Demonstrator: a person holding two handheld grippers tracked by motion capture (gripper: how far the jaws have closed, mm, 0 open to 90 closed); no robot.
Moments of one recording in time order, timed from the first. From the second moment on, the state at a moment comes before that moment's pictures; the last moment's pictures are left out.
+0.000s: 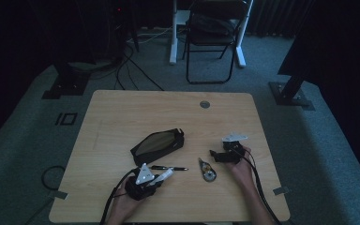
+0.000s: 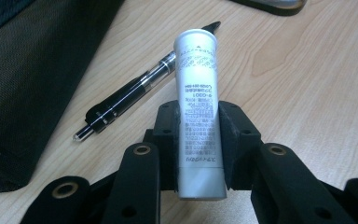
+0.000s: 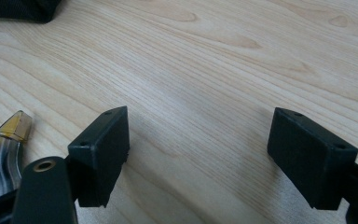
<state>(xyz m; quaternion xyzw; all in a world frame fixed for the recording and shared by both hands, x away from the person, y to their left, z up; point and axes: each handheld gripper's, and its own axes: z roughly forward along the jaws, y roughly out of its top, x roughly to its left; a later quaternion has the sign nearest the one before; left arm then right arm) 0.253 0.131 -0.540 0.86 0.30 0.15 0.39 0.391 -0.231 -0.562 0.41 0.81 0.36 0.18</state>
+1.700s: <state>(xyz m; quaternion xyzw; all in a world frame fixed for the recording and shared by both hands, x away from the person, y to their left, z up) 0.265 0.157 -0.490 0.85 0.29 0.17 0.41 0.391 -0.231 -0.562 0.41 0.81 0.36 0.18</state>
